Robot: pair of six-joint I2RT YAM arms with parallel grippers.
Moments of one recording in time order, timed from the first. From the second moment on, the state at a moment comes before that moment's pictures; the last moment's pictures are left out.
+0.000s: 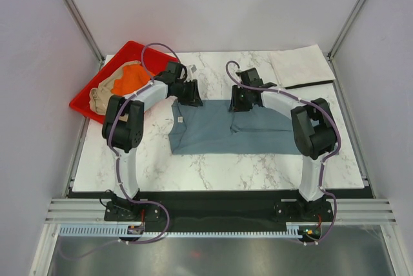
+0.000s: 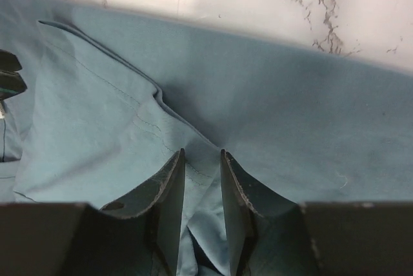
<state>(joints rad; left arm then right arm) -0.31 2.07 1.52 -0.39 0.44 -0.26 0.41 1.99 1.39 -0.34 -0.16 0.40</state>
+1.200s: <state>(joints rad) -0.34 2.20 1.62 -0.36 0.37 -0.17 0.40 1.91 1.29 -0.29 -0.16 0.43</state>
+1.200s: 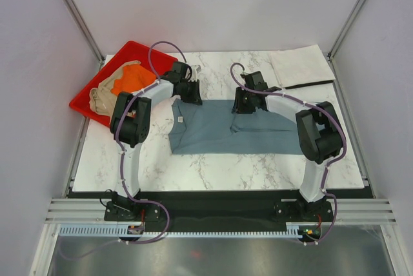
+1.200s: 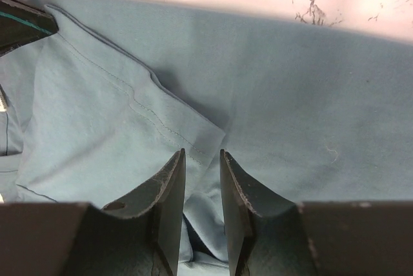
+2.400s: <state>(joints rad) -0.34 2.11 1.61 -0.36 0.29 -0.16 0.40 1.93 1.27 -0.24 -0.11 0.58</state>
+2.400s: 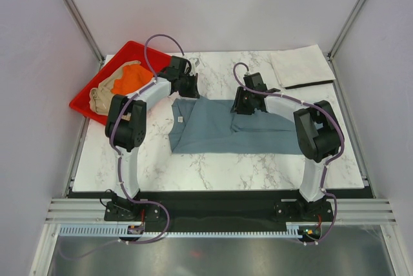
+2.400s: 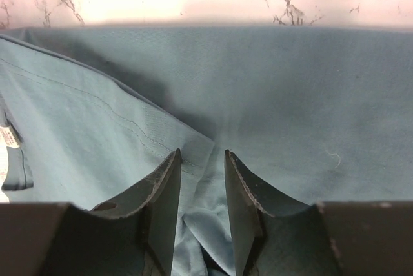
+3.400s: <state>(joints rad) -0.34 2.11 1.55 -0.36 0.17 -0.15 0.42 1.94 1.22 -0.15 -0.11 0.67</state>
